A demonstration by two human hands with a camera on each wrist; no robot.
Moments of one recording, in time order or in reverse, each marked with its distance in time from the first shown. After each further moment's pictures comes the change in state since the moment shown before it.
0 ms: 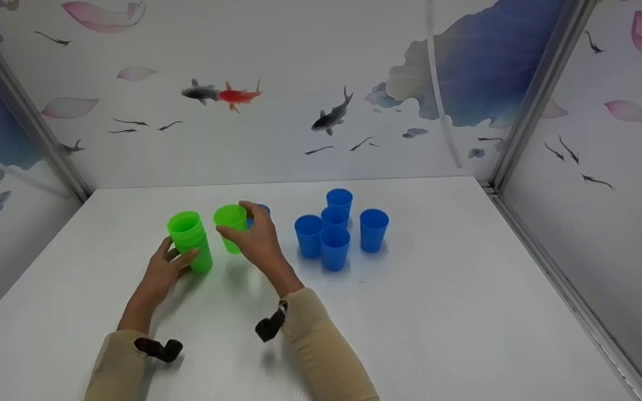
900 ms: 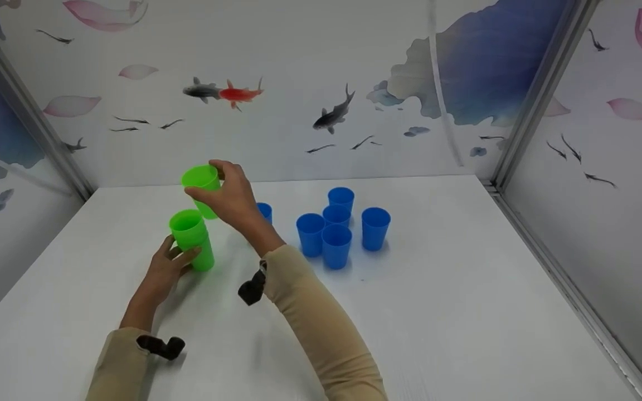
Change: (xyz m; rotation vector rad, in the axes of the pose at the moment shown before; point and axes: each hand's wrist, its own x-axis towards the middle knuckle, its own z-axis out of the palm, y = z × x) left_hand 0.001 0.001 -0.001 0.011 -0.008 -0.037; right_hand 0.024 -0.081 0.002 -0.045 -0.083 -0.134
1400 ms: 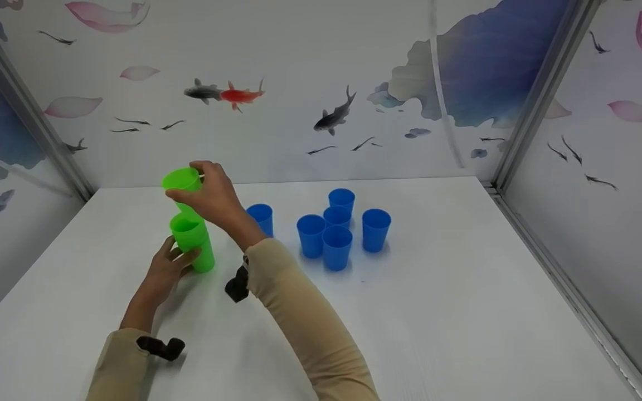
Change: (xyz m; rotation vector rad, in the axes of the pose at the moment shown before) left_hand -0.001 0.001 -0.001 0.012 -0.006 -0.010; right_hand 0.008 -0.015 0.018 -0.063 -0.101 -0.013
